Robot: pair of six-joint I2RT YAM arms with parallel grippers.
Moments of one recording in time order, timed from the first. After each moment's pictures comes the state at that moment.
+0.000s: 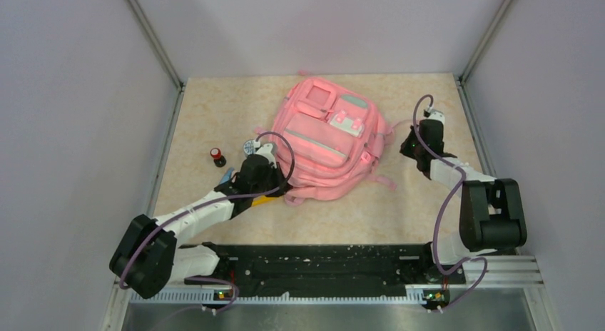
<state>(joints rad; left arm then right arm) -0.57 1.20 0.53 0.02 0.09 -0.58 0.07 1.48 0.72 0.14 0.04 0.41</state>
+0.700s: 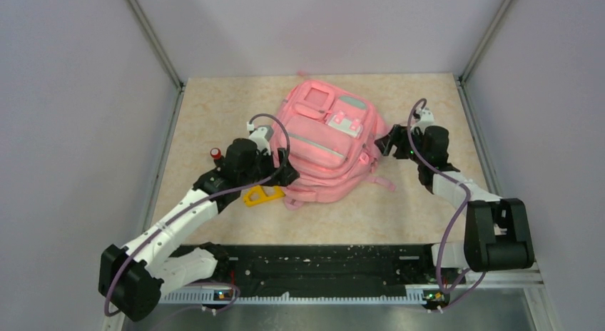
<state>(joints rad) -0.55 1.03 0.74 -0.30 0.16 -0.51 0.07 1.33 0.59 0.36 -0.33 0.32</state>
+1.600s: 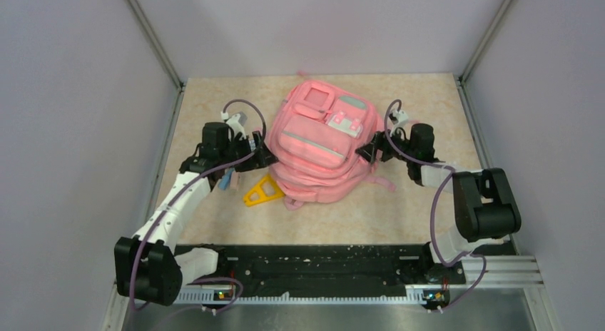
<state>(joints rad) -0.19 1.14 0.86 -0.39 0.42 -0.43 0.13 1.56 0.64 0.54 -0.66 0.19</state>
